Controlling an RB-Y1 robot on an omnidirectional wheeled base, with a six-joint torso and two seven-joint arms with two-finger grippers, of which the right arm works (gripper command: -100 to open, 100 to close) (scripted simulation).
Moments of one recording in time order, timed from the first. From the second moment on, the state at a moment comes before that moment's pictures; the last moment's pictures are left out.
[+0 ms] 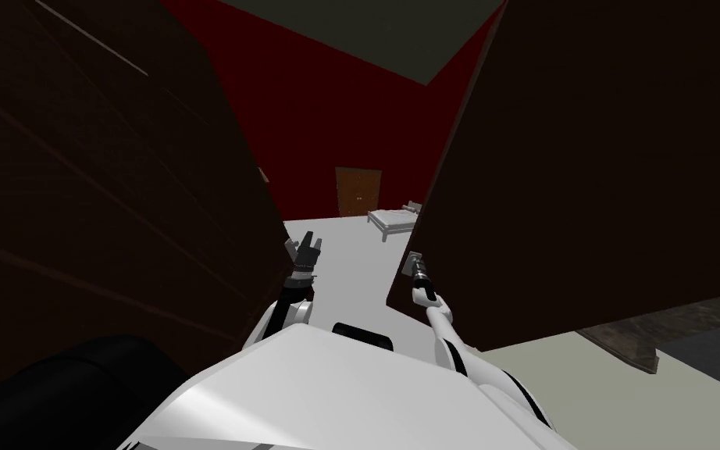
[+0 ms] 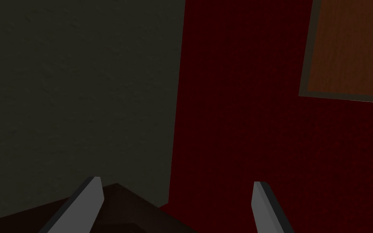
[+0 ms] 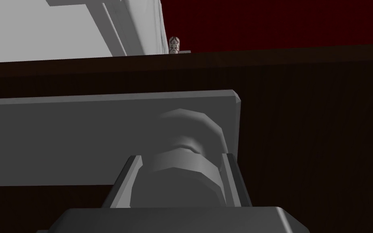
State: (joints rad) arm -0.41 -0.15 -0.35 -0.69 0.12 -0.45 -0.14
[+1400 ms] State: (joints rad) arm -0.43 -0.11 -0.50 -0.70 0.09 -0.45 -0.01
